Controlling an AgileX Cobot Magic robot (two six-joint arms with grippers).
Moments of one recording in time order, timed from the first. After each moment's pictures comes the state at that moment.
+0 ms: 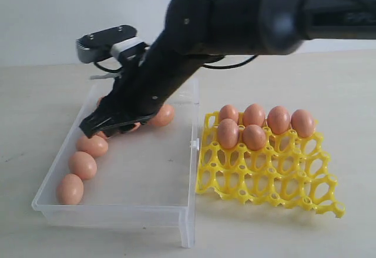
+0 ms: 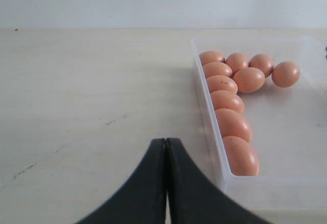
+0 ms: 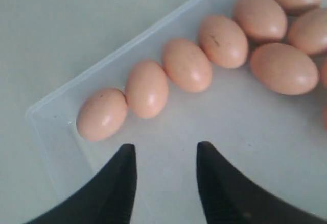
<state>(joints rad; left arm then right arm) -0.05 0.01 0.00 -0.19 0.37 0.10 0.78 1.98 -1.52 0.42 0.65 -0.39</state>
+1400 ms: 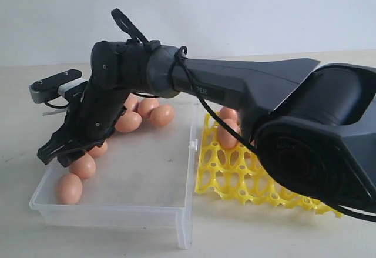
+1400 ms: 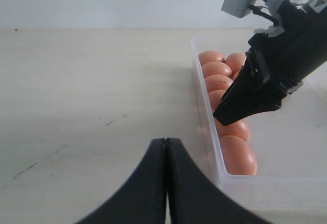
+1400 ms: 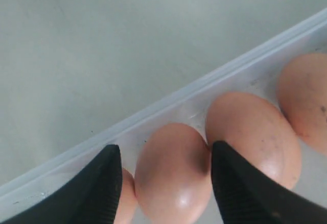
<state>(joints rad) -0.05 0.01 0.00 -0.19 0.37 0.10 0.84 2.48 -2.12 0.37 0.87 -0.30</state>
